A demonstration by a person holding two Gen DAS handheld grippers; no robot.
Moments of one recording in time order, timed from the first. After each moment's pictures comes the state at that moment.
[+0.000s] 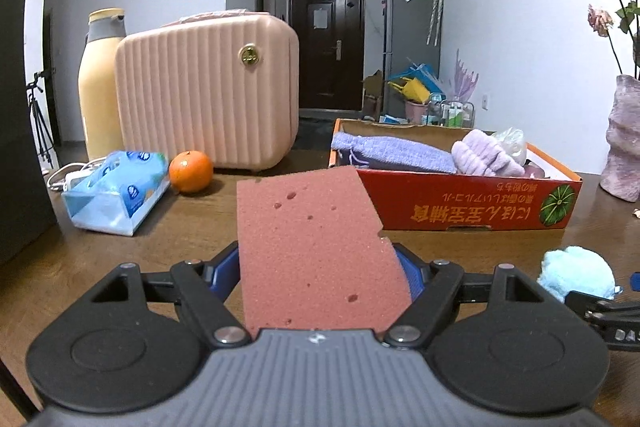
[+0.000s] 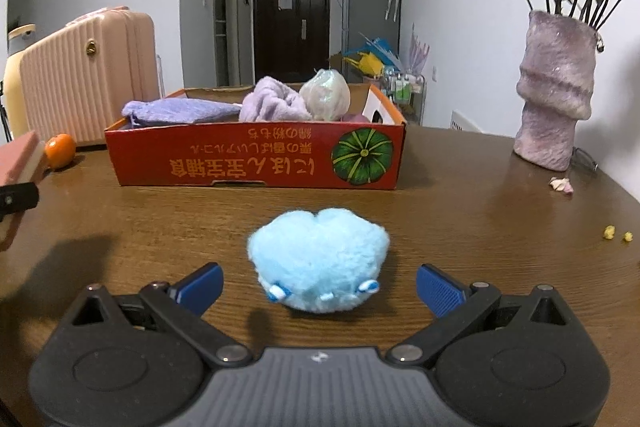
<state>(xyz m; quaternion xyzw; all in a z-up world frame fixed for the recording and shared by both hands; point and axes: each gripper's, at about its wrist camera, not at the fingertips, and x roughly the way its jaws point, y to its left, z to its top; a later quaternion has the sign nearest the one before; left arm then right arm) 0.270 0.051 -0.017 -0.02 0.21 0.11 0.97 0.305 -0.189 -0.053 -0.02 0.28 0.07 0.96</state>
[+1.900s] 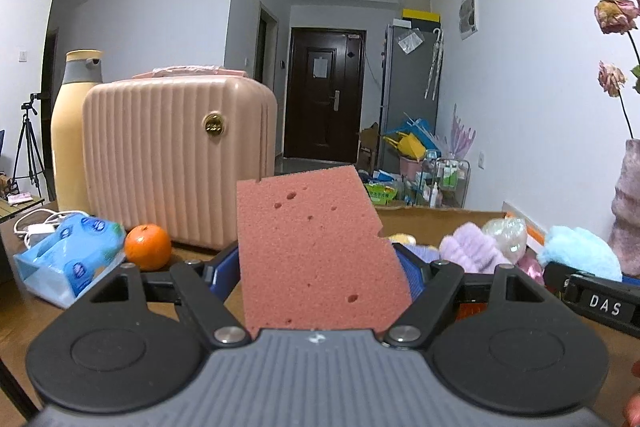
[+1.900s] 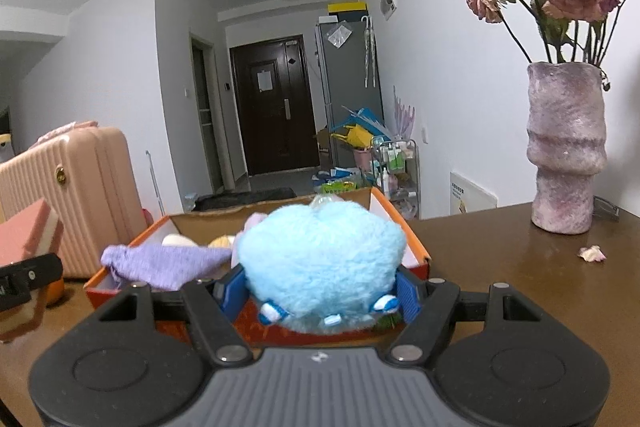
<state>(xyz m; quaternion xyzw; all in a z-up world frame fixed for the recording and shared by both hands) 0.341 0.039 0.013 -0.04 0.12 0.11 0.99 0.379 -0.183 -0.013 0.06 0.16 0.06 0.98</state>
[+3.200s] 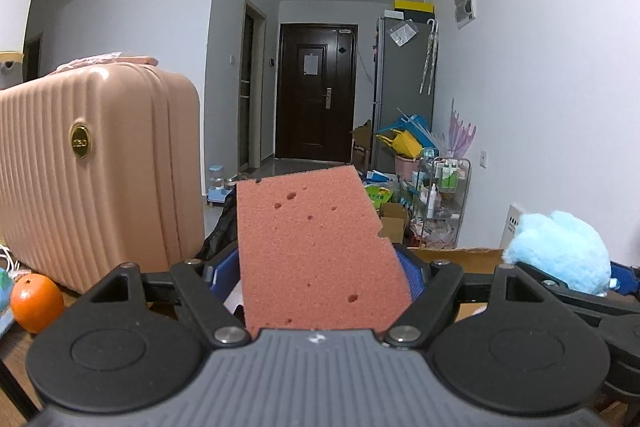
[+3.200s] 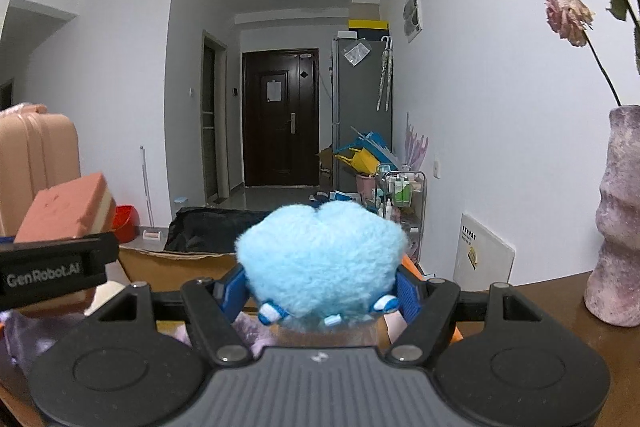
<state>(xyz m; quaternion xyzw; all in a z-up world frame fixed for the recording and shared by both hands) 0.508 0.017 0.001 -0.03 0.13 0.10 0.99 0.517 -0.151 -0.021 0.00 0.13 0.06 0.99</state>
